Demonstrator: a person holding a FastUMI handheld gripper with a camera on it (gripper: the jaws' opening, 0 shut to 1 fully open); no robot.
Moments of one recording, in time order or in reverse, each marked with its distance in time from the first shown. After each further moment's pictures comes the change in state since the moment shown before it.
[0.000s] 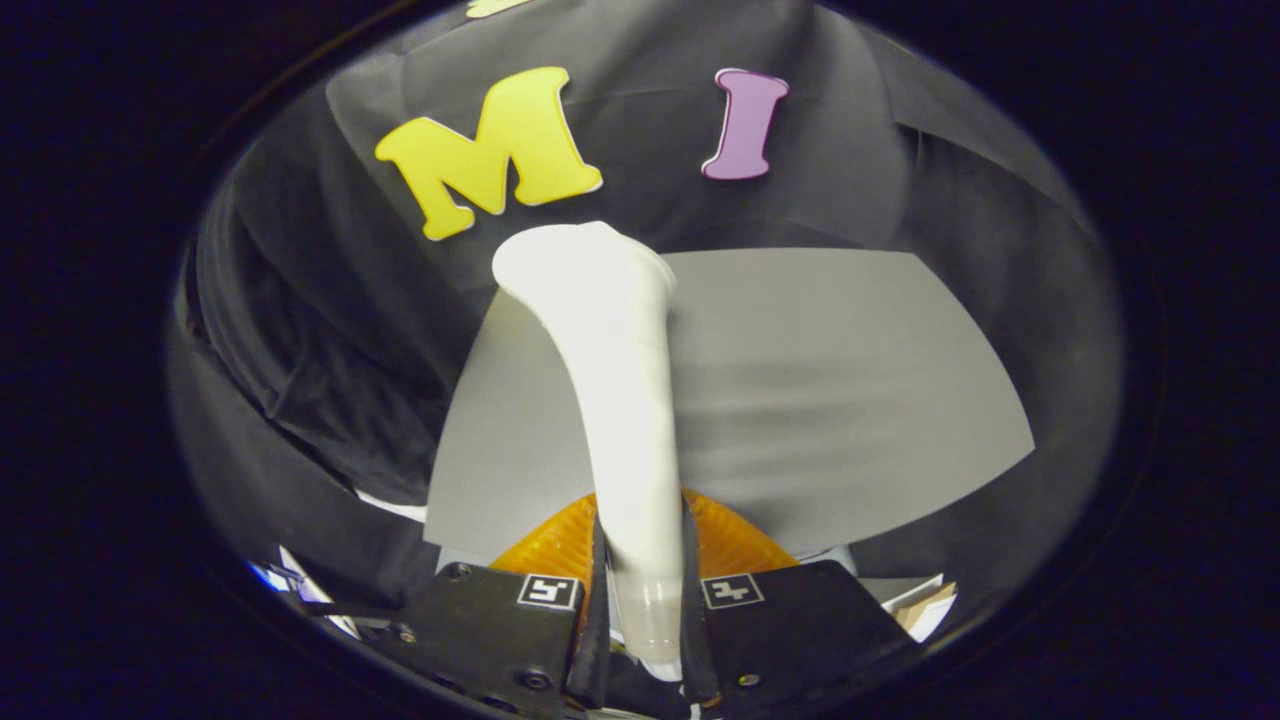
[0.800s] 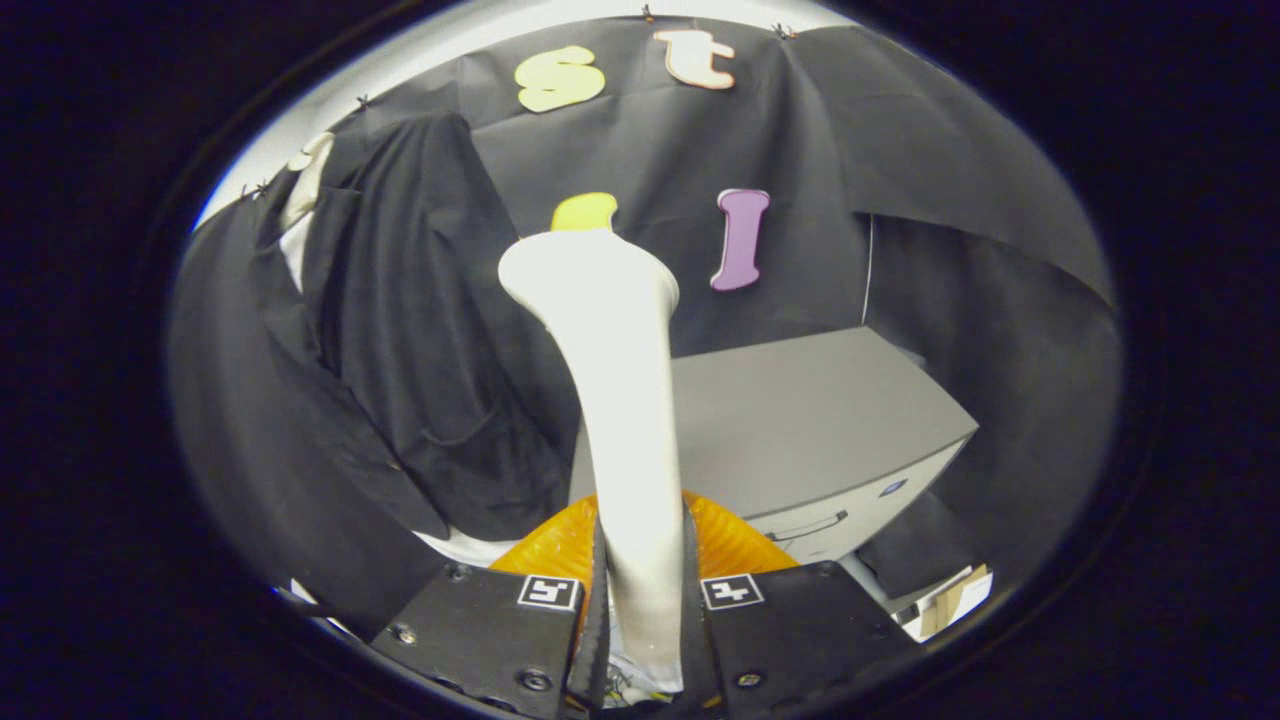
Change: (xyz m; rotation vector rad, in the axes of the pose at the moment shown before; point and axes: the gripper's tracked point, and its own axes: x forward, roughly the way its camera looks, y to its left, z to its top) arm -0.132 0.101 -0.011 0.027 -0.359 0.009
